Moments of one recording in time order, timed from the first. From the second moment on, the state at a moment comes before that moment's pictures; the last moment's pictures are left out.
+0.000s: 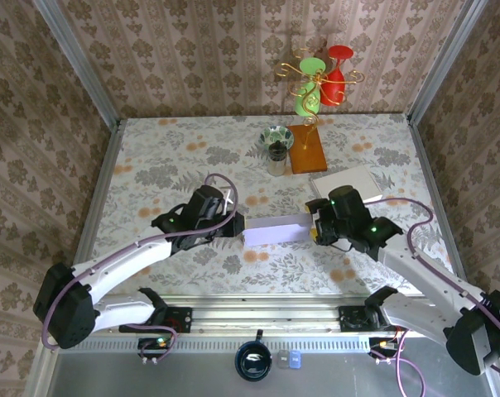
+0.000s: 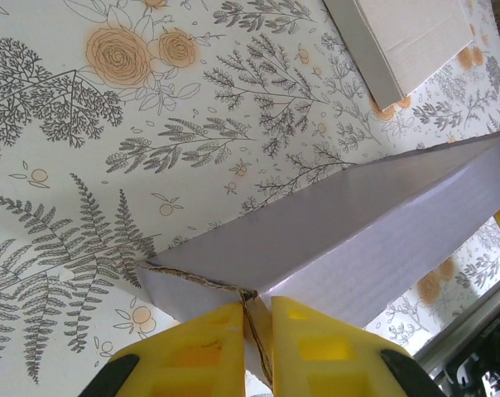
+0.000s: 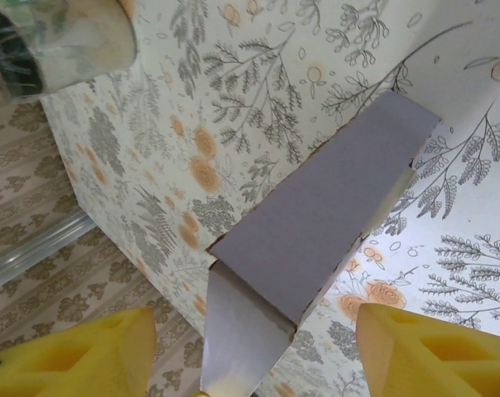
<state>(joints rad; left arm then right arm) -0.79 1.17 0.77 -0.37 0.18 -0.64 0.49 1.02 0.70 -0.48 -0.11 1.76</state>
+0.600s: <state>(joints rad) -0.85 1.18 0.81 -0.44 0.10 -0.62 0.43 1.20 0.65 -0.26 -0.30 1.78</state>
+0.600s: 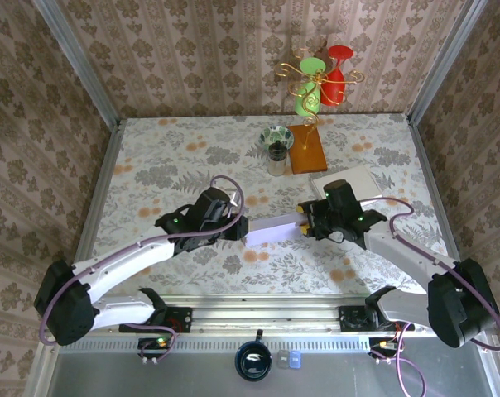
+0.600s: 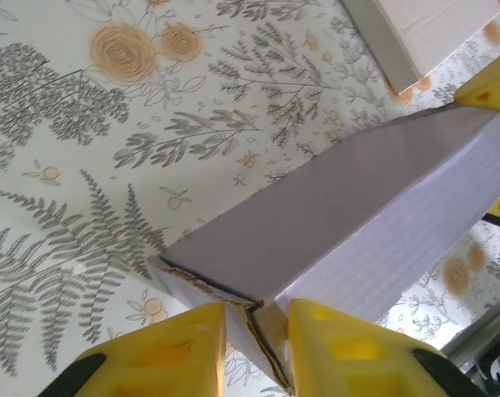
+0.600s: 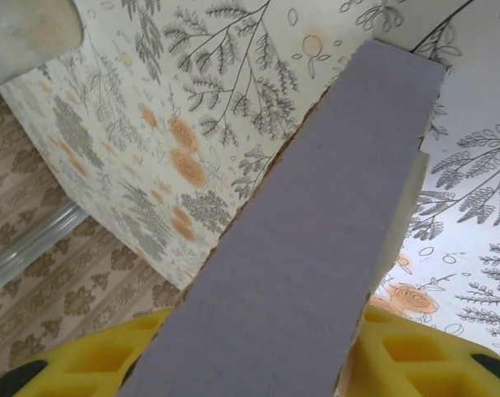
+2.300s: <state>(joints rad) -0.55 1.01 0.76 -0.46 0.12 -0.79 0.27 0.82 0.84 -0.66 0.04 0.83</state>
